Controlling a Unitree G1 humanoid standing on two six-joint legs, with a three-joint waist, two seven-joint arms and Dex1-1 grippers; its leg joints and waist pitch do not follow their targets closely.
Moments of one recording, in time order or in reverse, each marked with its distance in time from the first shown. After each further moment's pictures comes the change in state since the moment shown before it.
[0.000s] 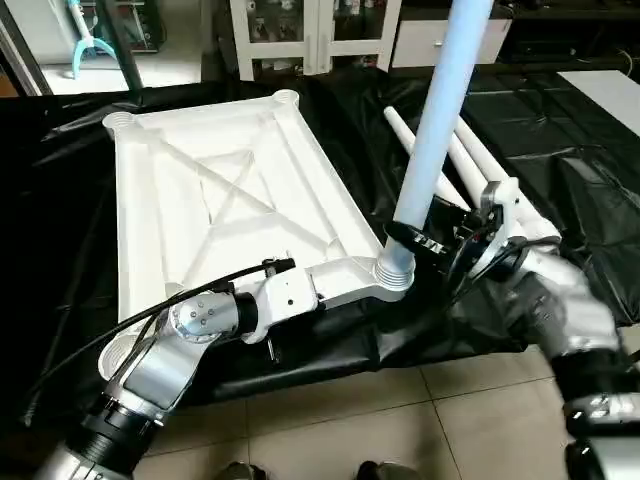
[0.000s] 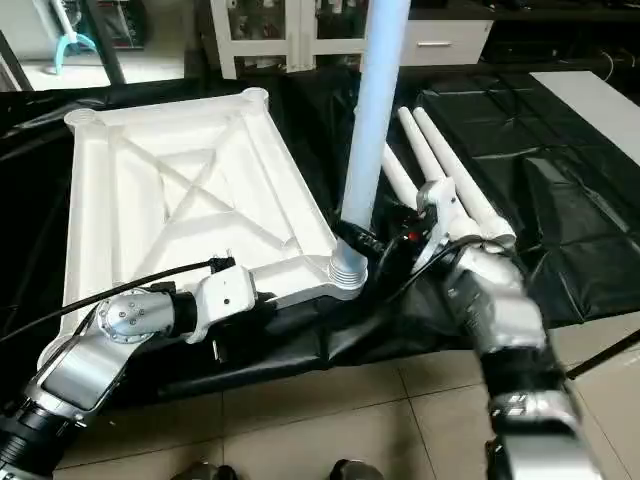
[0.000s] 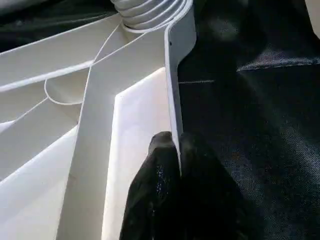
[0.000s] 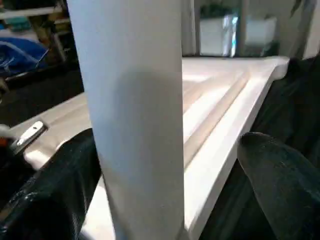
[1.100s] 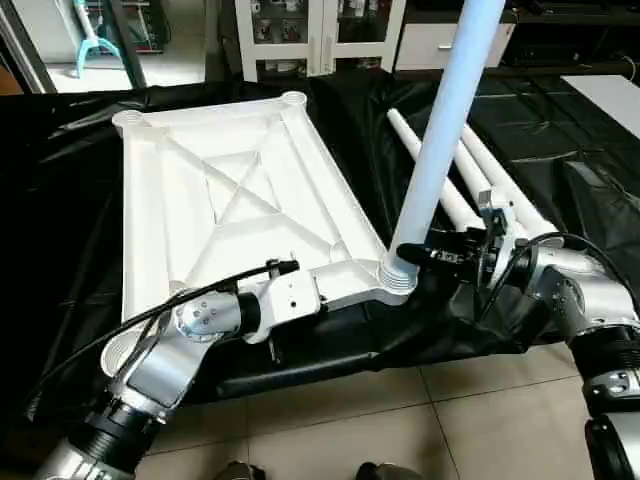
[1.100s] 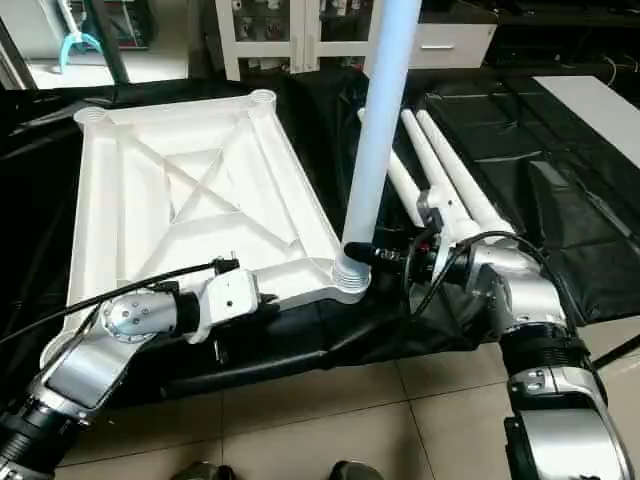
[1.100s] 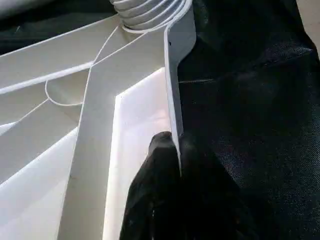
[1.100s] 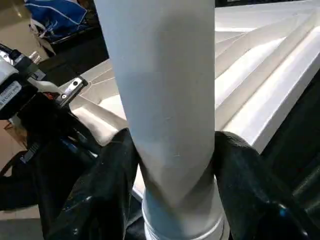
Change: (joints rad) left arm -0.012 -0.003 -0.010 0.017 0.017 -0.019 -0.014; right arm -0.076 -0.066 0.041 0.121 -0.067 0.107 0.214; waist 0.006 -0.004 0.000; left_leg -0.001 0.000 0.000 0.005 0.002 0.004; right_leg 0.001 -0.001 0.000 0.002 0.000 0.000
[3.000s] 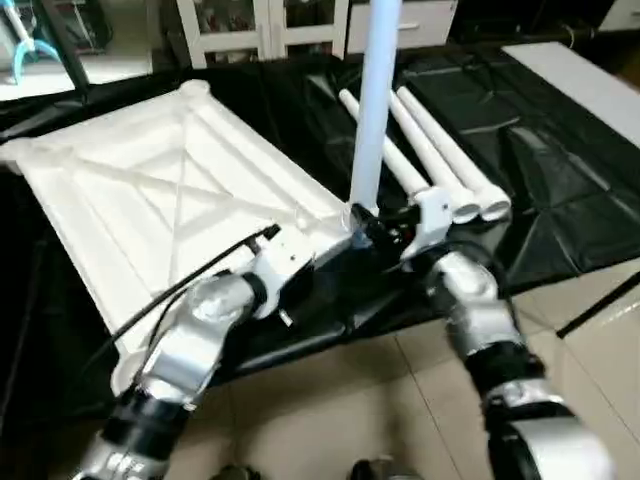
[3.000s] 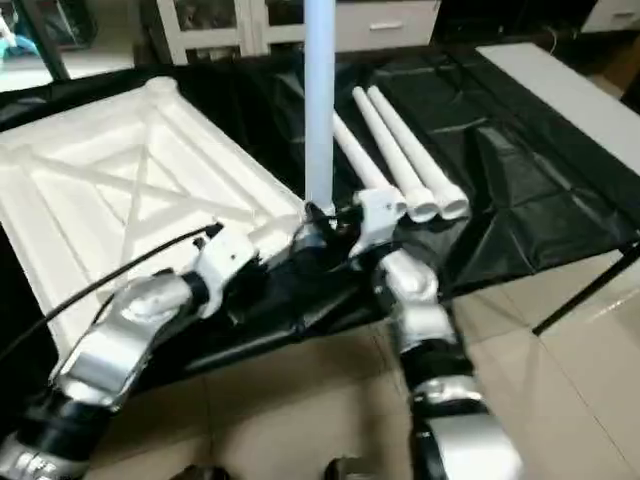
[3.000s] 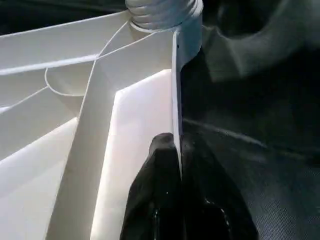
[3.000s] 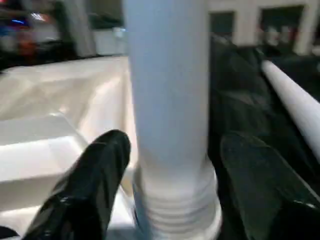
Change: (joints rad) left arm -0.017 -0.122 0.104 -0.051 -0.019 0.325 0.248; right arm -0.004 0.358 -0.046 0.073 -0.167 -0.418 -0.642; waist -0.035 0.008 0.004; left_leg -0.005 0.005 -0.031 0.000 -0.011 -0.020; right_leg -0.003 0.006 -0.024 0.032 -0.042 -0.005
